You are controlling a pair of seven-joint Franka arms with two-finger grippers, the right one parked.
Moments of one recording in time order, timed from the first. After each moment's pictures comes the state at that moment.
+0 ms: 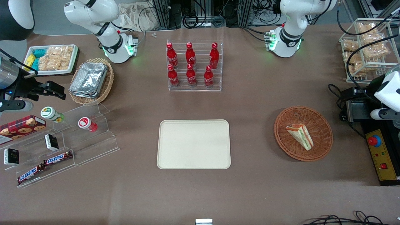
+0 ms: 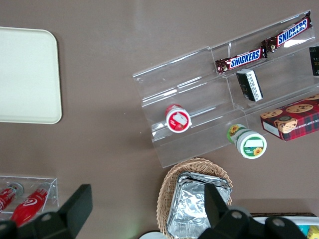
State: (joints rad) arm 0.04 0.15 -0.06 -1.45 0.04 1.49 0.01
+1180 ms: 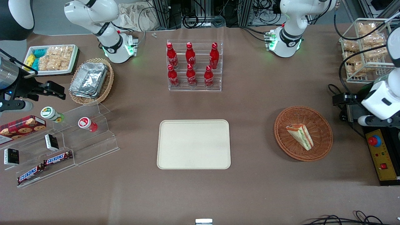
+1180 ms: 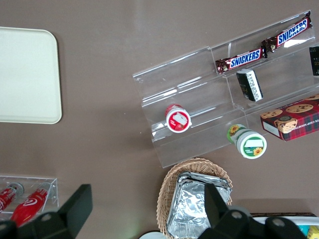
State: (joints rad) arm 0.03 0.21 -0.08 -1.45 0.04 1.48 0.01
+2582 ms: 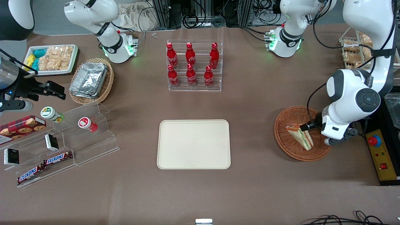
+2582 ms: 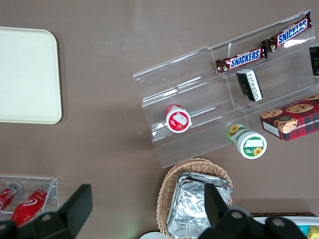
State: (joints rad) arm 0.04 0.28 -0.08 -2.01 0.03 2.21 -0.48
